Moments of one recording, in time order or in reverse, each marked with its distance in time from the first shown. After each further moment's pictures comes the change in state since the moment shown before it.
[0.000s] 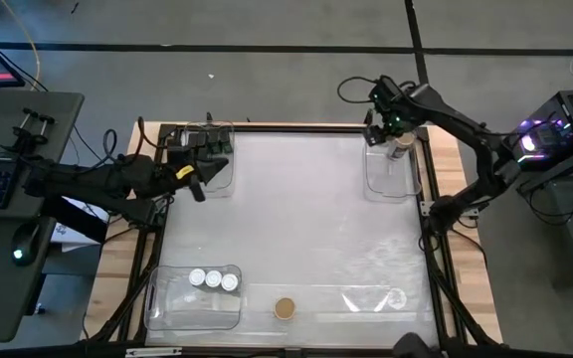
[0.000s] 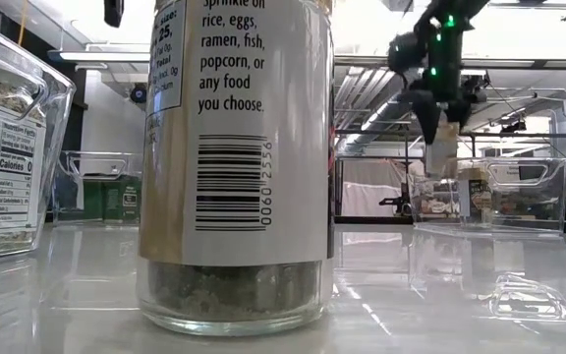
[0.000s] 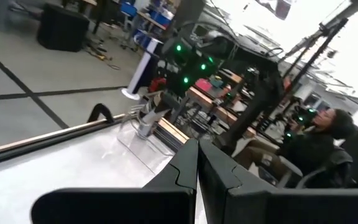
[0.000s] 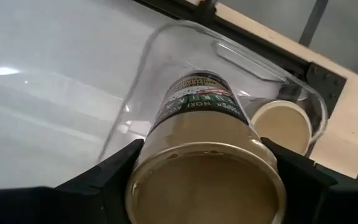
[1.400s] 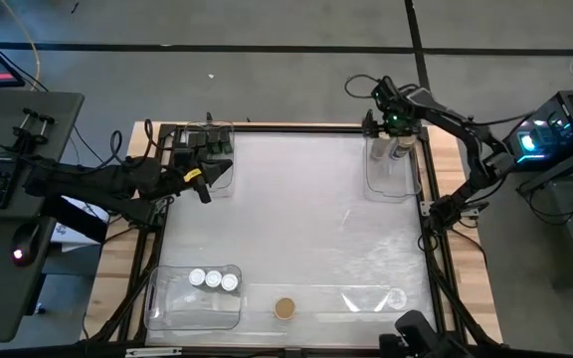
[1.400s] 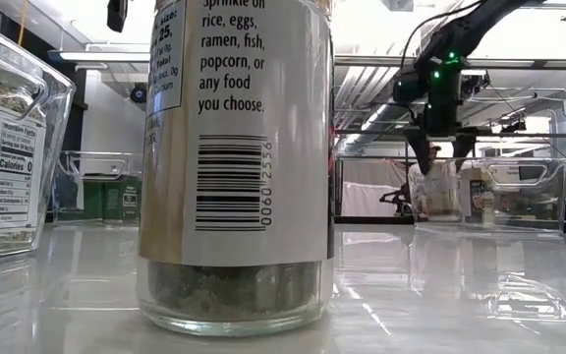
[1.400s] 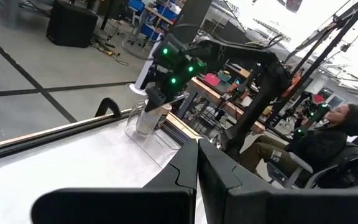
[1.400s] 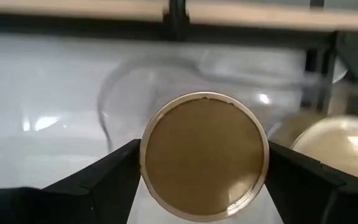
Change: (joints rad) left arm 0.000 0.038 0.000 -0.005 -0.022 -0.011; right arm -0.135 0.079 -0.146 0.236 -0.065 0.234
